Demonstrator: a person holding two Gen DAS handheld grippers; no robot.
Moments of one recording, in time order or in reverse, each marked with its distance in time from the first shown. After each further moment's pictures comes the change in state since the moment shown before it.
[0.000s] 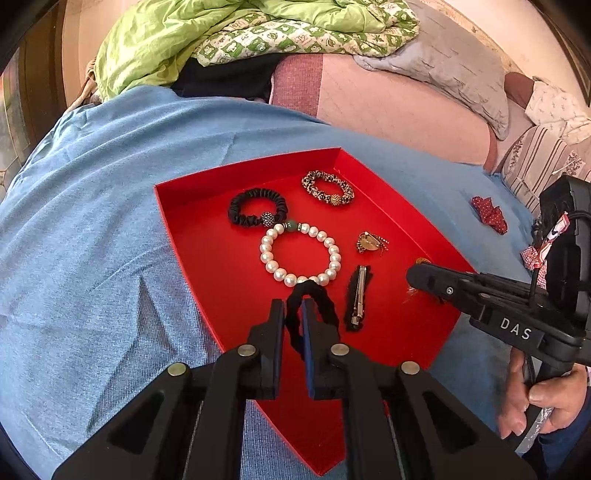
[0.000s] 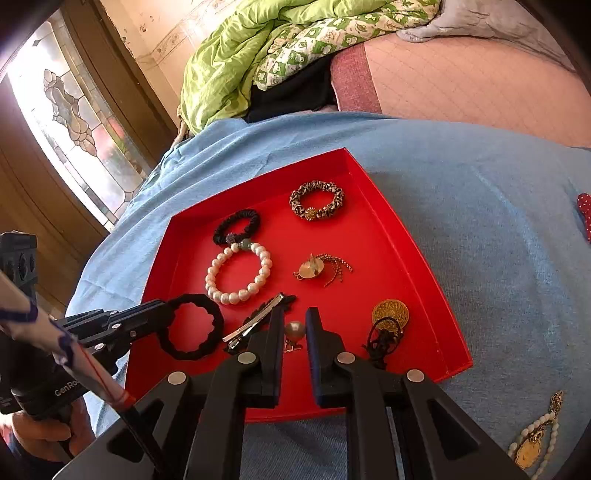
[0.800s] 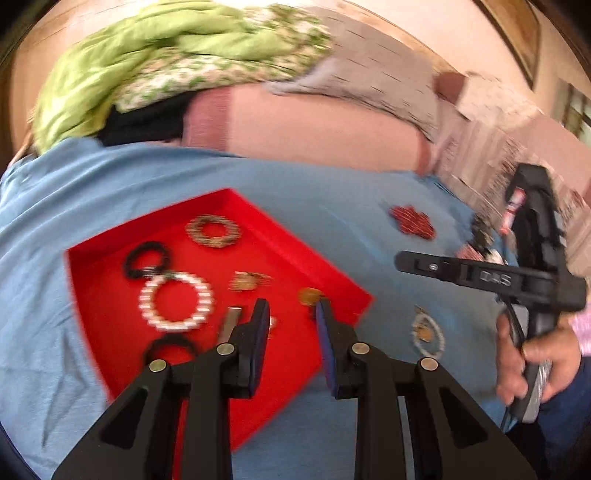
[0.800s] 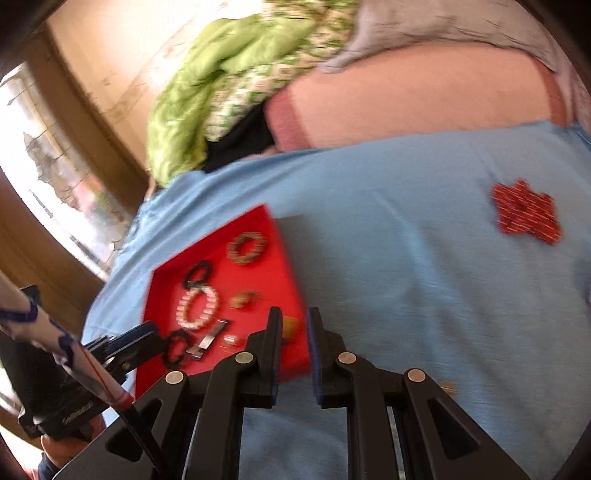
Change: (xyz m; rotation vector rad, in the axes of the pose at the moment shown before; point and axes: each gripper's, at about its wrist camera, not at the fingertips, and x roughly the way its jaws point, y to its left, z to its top) left arm -0.014 -0.093 0.013 0.153 -0.089 -0.206; right arm -0.090 -0.091 0.005 0.172 -0.045 -0.101
